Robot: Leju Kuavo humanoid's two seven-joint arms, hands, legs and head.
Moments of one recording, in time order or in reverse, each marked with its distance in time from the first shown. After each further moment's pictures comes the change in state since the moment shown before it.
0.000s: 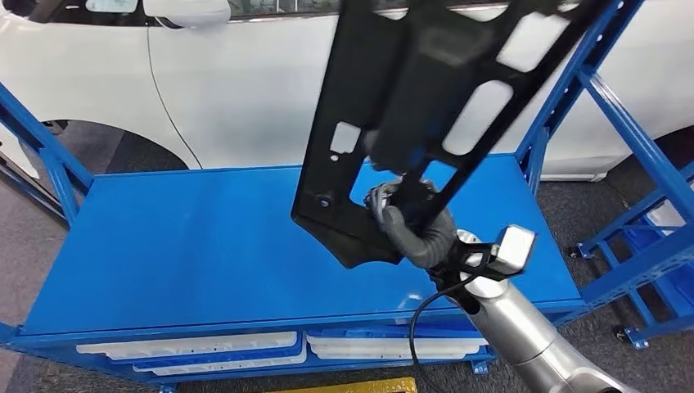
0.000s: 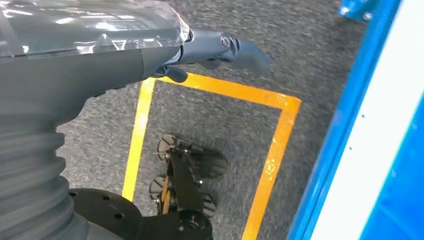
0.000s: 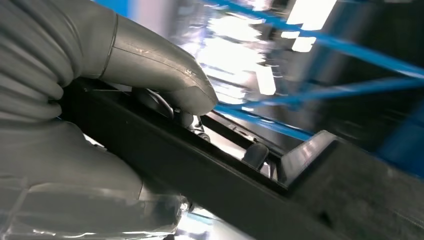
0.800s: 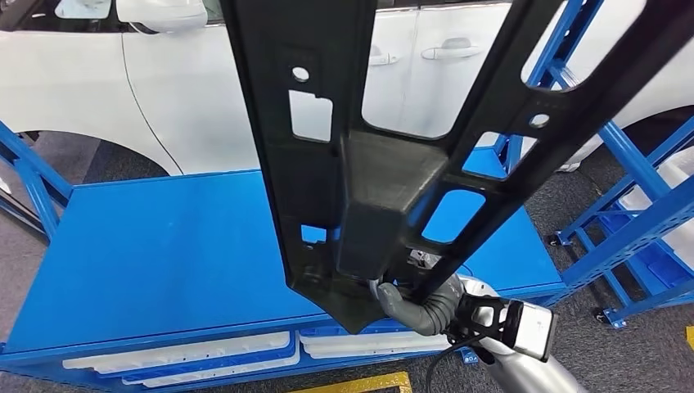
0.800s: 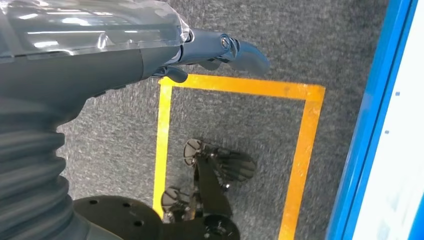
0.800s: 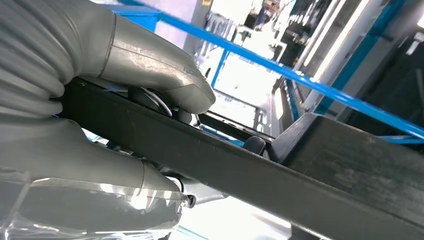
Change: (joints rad) left arm -0.004 0.015 -0.002 0.000 -0.072 0.027 0.122; right arm 0.186 -0.028 -0.009 -0.237 0.138 0.040 0.052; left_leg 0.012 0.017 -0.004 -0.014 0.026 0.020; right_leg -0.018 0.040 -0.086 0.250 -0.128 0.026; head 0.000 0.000
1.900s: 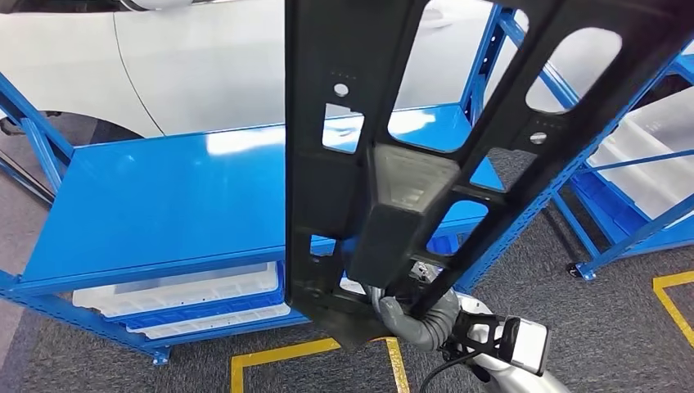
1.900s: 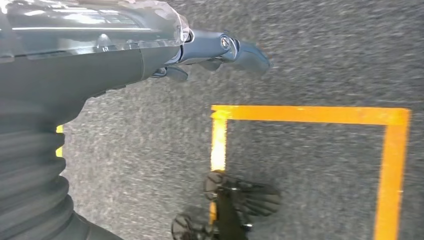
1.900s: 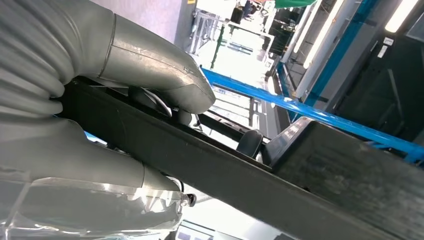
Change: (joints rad) left arm -0.002 0.066 -0.025 0.000 -0.060 0.014 0.060; right arm 0.049 -0.007 0.046 0.032 -0.023 -0.044 -0.083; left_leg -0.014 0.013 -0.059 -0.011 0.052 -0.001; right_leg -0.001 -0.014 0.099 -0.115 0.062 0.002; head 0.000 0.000
